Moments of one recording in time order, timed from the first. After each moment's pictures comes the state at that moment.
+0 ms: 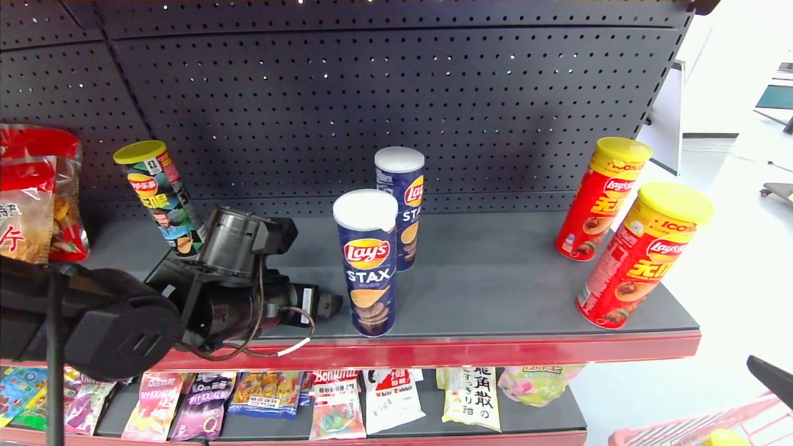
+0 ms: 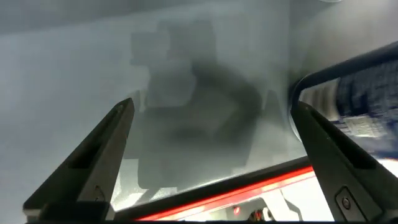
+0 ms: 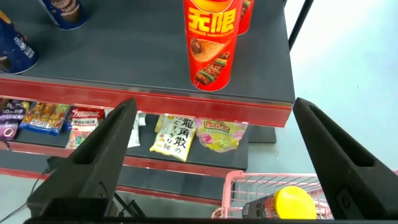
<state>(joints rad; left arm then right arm) -0.49 1.78 -0.80 -0.27 0.12 -0.24 0.27 0.64 -0.39 -0.01 -0.13 0.01</state>
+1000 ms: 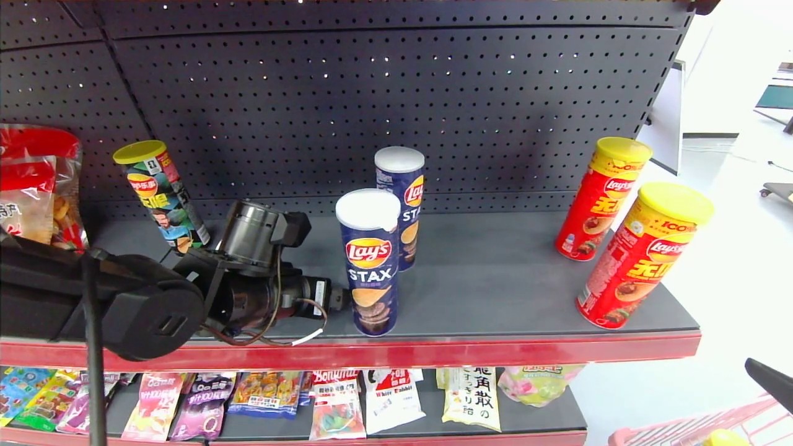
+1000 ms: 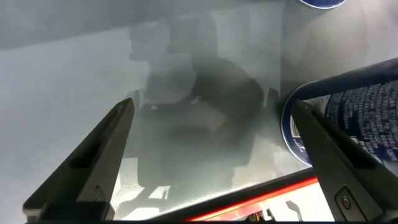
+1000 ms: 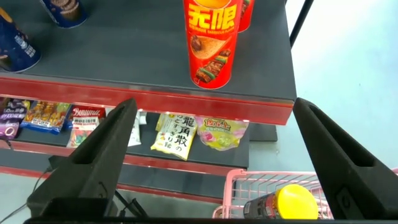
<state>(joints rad) -0.51 1.83 -0.89 -0.24 0.12 -0.24 0.27 0.64 -0.39 -0.01 -0.13 0.02</state>
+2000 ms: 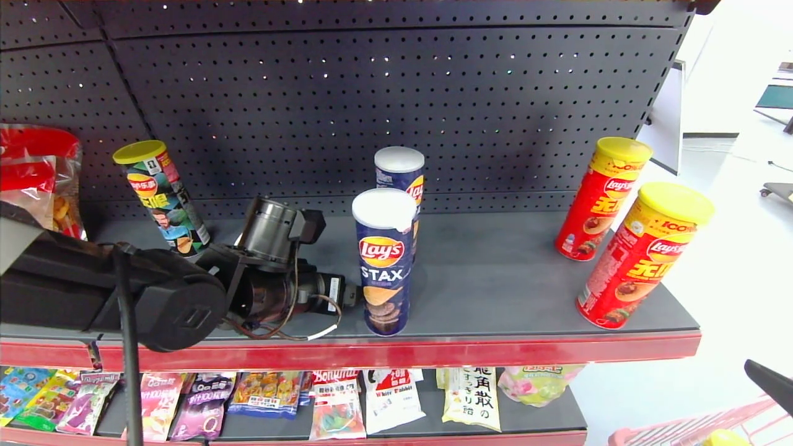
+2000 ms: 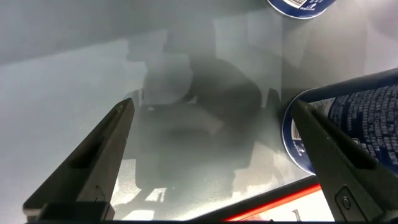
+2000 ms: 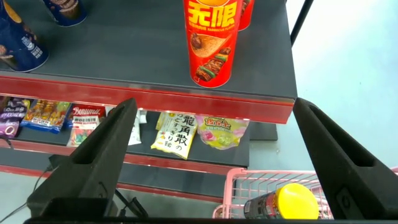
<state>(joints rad) -0.54 1.87 -0.94 -0.23 0.12 -0.24 0.27 0.64 -0.38 -0.01 -0.13 0.03</state>
